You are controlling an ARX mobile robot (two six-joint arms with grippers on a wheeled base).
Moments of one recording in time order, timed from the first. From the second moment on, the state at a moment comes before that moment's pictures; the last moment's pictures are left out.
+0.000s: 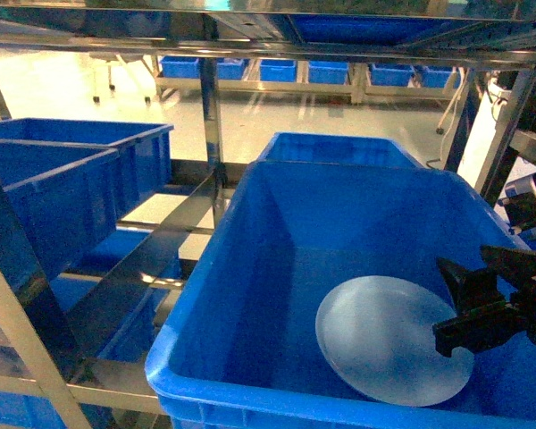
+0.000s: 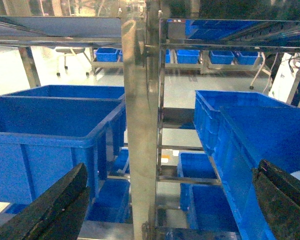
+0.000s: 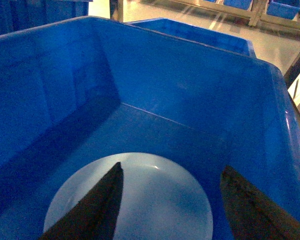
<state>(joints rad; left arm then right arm) 0.00 0.01 0.01 -0.01 0.00 0.00 0.20 2.02 0.49 1.29 -0.07 -0.10</state>
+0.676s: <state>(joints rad) 0.00 0.01 0.01 -0.01 0.00 0.00 0.18 1.76 0.30 1.29 -0.06 -0.07</state>
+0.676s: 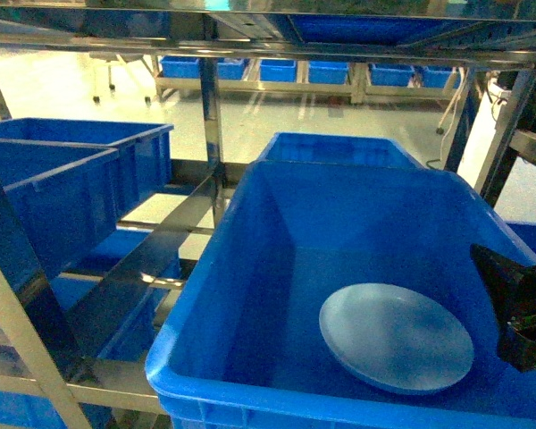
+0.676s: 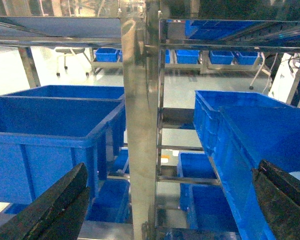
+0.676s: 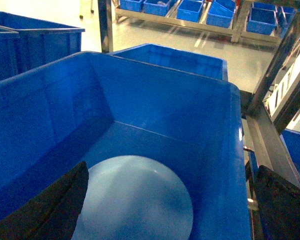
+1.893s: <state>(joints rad) 0.00 0.01 0.01 -0.01 0.00 0.00 0.00 0.00 0.01 0.00 -0.03 -0.02</state>
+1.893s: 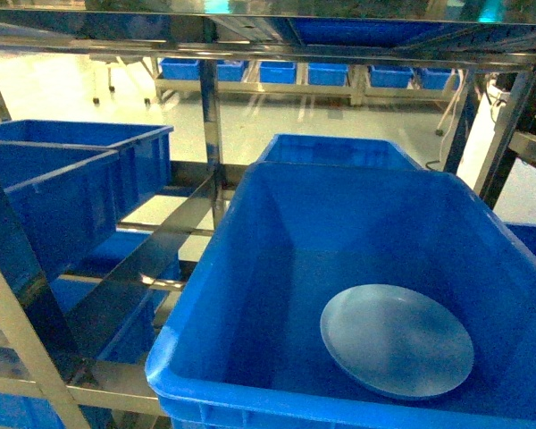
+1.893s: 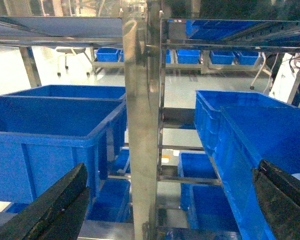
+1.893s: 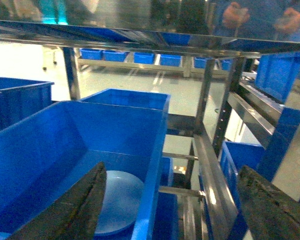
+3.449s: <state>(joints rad) 0.00 0.01 0.01 0.00 0.00 0.00 0.00 0.00 0.01 0.00 0.00 -0.01</state>
